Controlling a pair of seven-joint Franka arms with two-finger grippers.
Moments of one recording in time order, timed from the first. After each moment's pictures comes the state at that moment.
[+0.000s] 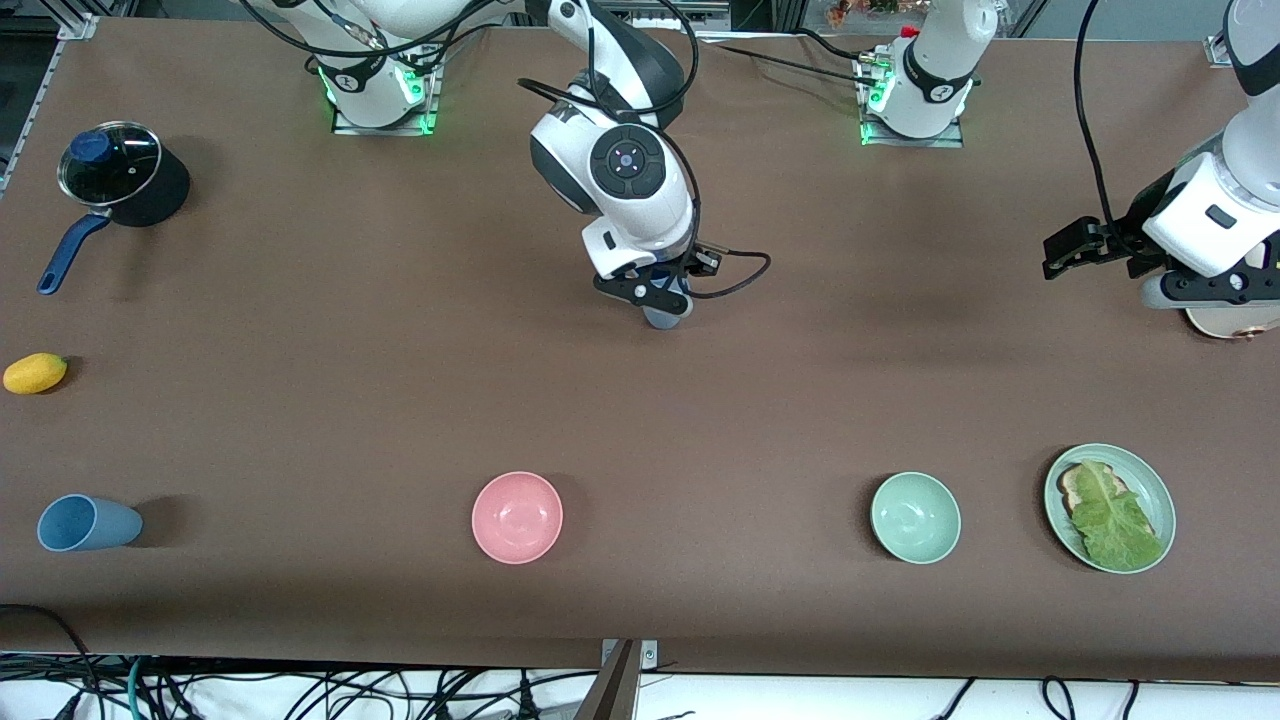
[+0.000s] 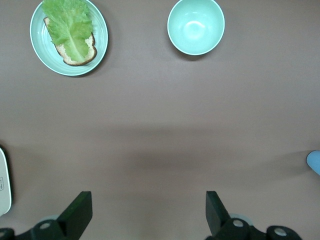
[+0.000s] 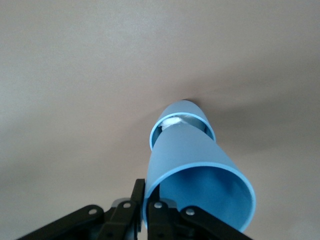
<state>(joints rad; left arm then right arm) 0.04 0.04 -0.09 -1.64 0.01 1.60 -0.09 0.63 0.69 0.29 -1.29 0.07 1.99 1.18</state>
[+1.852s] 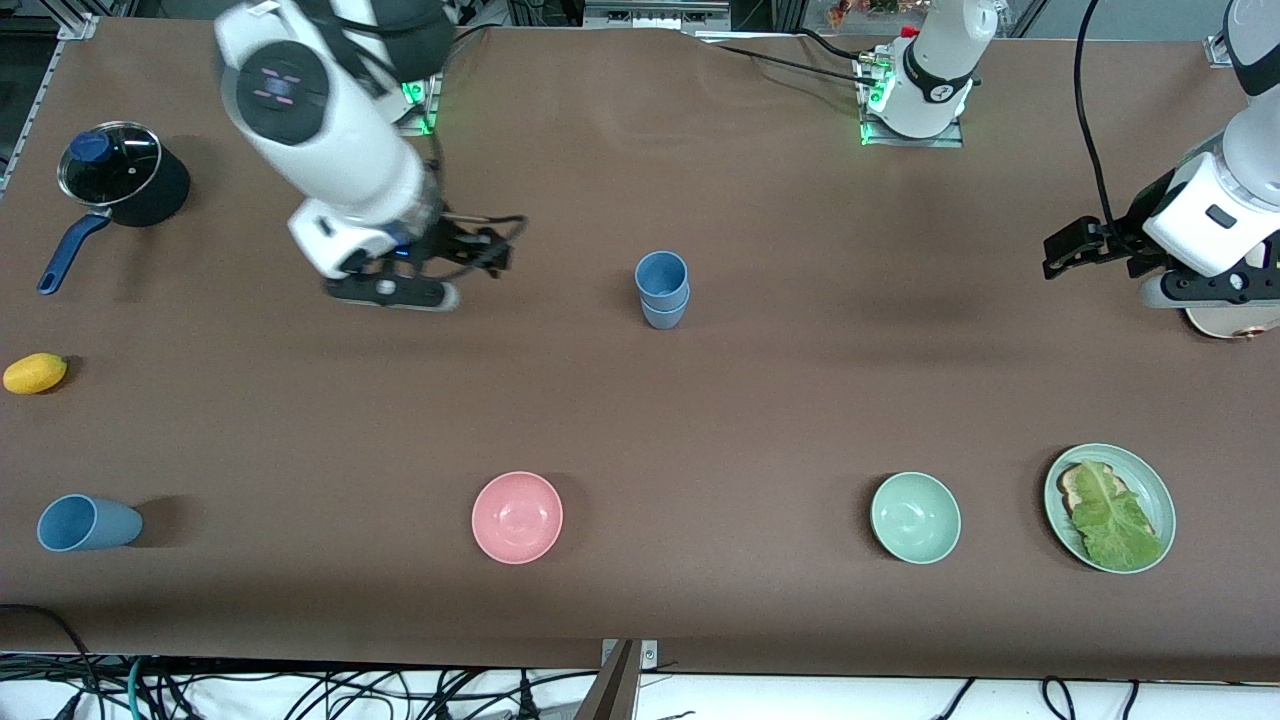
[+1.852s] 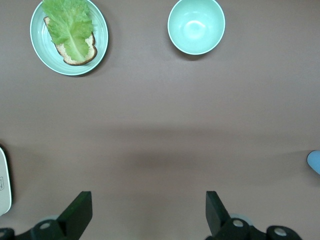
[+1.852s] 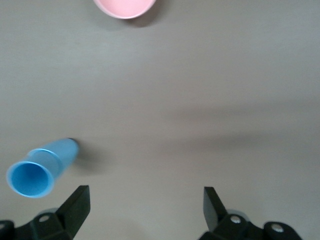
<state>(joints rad) 0.04 0.04 -0.09 -1.65 0.01 1.60 -0.09 0.37 0.17 0.08 -1.59 0.07 1.69 0.53</state>
